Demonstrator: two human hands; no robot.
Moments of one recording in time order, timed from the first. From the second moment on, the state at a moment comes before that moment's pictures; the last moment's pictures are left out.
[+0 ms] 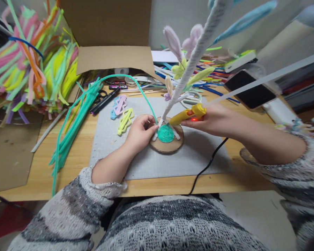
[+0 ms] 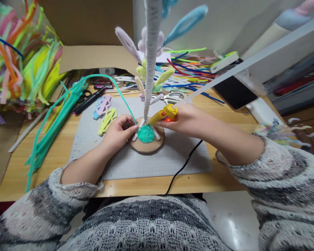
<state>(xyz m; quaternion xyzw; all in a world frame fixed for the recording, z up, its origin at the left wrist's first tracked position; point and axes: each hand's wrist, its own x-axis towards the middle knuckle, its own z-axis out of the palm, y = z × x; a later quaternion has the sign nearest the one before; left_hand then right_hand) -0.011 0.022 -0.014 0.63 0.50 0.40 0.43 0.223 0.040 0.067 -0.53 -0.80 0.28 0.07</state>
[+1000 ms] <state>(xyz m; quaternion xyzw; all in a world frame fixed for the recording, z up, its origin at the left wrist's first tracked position) -0.011 0.021 -0.013 0.64 0.50 0.40 0.42 0.222 0.018 0.083 -0.60 -0.78 0.20 -0.03</state>
